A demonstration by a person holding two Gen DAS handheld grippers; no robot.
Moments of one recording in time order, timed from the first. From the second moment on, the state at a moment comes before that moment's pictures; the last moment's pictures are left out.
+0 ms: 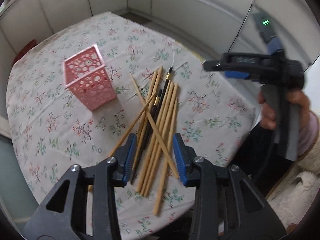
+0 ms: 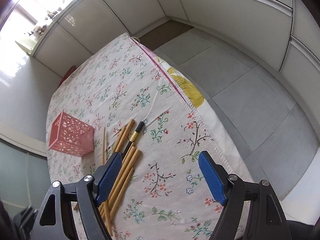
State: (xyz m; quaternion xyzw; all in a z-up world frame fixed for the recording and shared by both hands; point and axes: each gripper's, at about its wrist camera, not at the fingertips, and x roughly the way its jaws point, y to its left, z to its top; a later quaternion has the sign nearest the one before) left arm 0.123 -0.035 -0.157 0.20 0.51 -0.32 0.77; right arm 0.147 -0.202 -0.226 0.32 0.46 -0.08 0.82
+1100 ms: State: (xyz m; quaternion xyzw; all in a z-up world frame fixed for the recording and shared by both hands) left arm 0.183 -0.058 -0.203 0.19 0.56 -0.28 0.75; right arm 0.157 -0.224 -0.247 0.37 0.50 -0.03 0.78
